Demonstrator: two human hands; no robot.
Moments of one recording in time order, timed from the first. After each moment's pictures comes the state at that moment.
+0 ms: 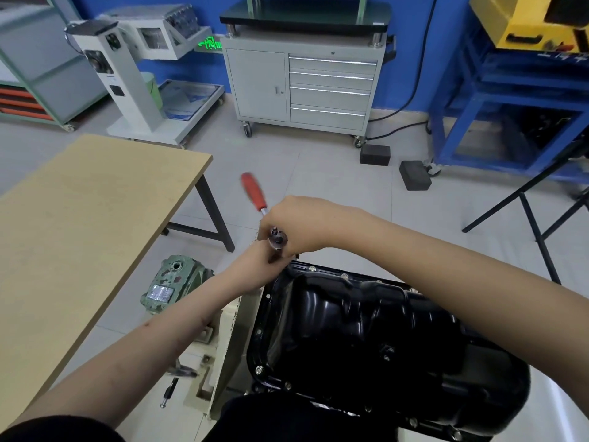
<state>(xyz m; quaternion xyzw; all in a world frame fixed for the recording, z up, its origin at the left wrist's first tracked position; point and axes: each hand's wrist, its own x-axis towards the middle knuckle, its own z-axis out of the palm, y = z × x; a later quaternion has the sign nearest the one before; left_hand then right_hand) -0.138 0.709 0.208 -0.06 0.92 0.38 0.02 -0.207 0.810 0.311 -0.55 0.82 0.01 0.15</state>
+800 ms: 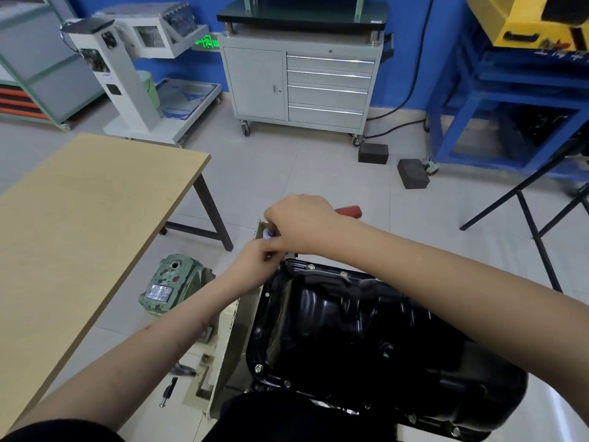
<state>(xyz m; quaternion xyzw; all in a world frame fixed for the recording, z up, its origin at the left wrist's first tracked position) -0.138 0.708 0.201 -0.11 0.91 0.39 0.01 -0.199 0.807 0.300 -0.48 0.88 0.00 0.06</state>
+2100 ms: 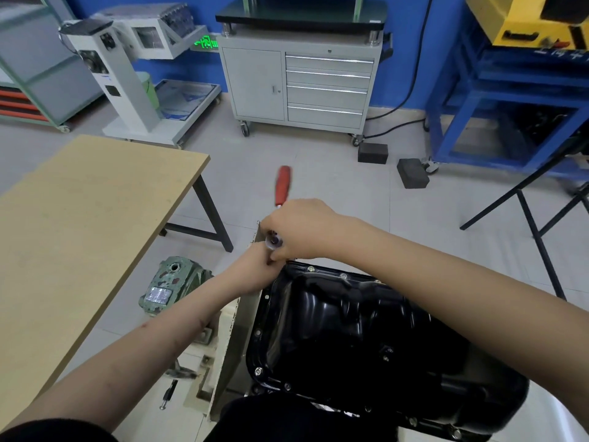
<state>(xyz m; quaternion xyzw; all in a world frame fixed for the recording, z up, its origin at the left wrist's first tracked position) -0.142 0.708 0.206 -0.08 0.93 0.36 0.05 -0.202 0.811 0.302 -0.53 0.84 0.02 0.08</state>
